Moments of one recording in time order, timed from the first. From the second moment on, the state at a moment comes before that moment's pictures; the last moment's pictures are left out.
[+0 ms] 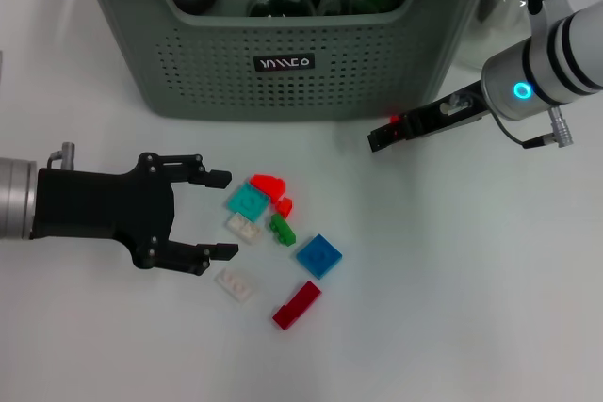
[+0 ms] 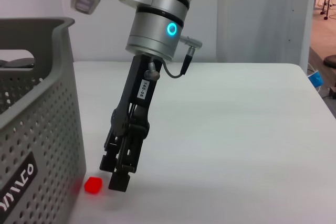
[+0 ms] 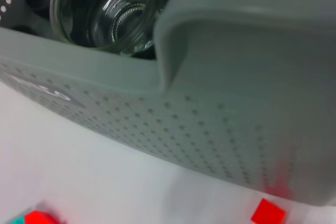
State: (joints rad) left arm -0.47 -2.09 0.61 0.75 2.25 1.76 -0.99; right arm 0.77 2.11 -1.37 -0.80 -2.44 -1.07 2.74
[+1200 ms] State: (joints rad) left arm -0.47 -2.09 0.61 0.75 2.25 1.76 -0.97; right arm 0.79 2.11 -1.41 -0.75 -2.42 -0.99 2.75
